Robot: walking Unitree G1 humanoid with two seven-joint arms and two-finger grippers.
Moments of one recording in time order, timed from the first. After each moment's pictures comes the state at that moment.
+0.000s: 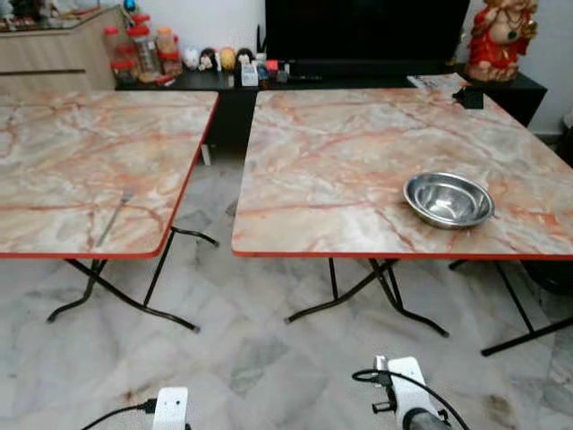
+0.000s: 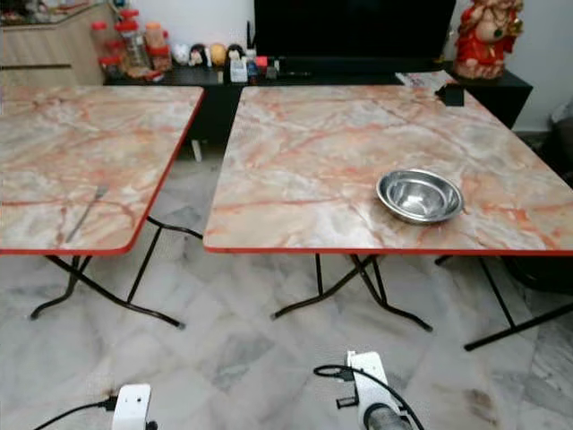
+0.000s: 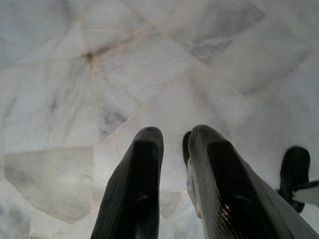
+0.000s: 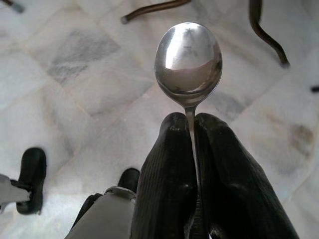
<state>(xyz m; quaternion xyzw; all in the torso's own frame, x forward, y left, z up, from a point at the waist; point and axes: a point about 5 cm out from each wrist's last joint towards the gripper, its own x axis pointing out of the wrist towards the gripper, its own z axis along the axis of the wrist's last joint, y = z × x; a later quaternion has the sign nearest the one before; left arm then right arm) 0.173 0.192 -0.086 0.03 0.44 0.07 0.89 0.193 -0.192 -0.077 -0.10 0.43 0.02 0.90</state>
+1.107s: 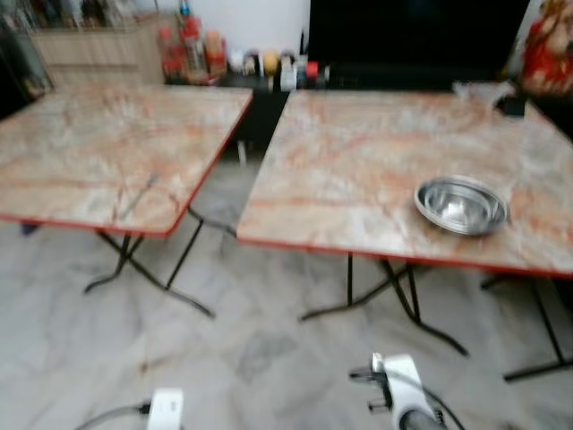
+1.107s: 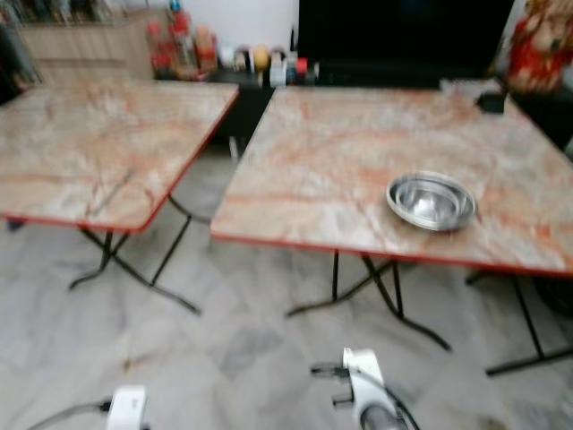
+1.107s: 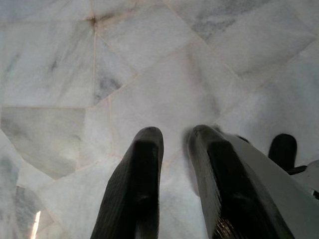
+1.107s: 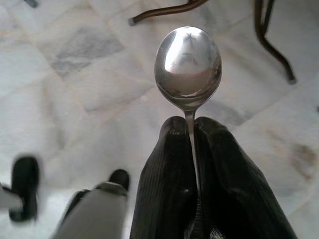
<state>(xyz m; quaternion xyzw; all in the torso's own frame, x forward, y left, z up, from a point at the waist) 0.164 0.187 -0.091 0.04 0.46 0.06 0.88 0.190 -0.196 -0.078 -0.09 0.43 0.00 0.90</state>
